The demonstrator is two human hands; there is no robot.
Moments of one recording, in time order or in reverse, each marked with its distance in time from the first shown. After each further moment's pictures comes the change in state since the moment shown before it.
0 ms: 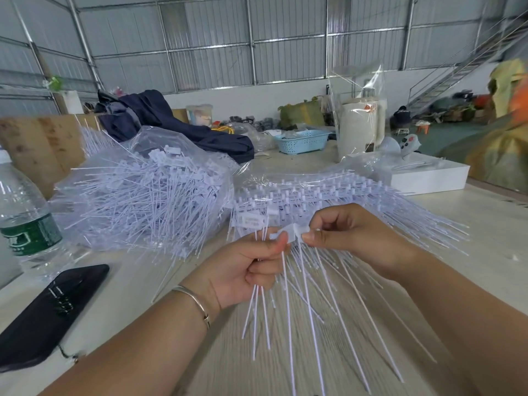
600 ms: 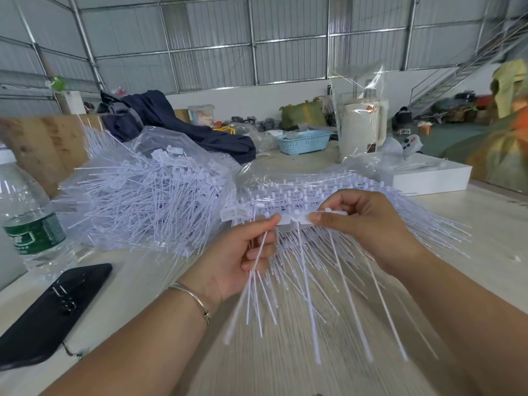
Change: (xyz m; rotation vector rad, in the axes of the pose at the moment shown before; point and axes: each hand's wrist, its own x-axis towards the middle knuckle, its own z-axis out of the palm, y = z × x) left_hand 0.005 0.007 -0.005 -0.114 0.242 0.069; right_hand 0.003 -0.001 -0.002 0.052 0.345 -0.088
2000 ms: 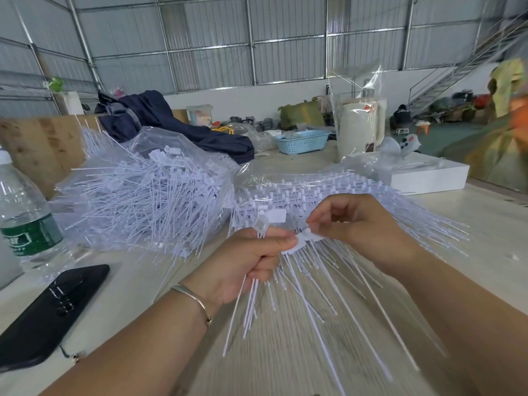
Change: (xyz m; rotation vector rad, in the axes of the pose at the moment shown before) left_hand -0.003 -0.007 0.010 0.354 0.057 0.032; right_hand -0.001 0.000 0.000 -0.077 -0.123 -0.010
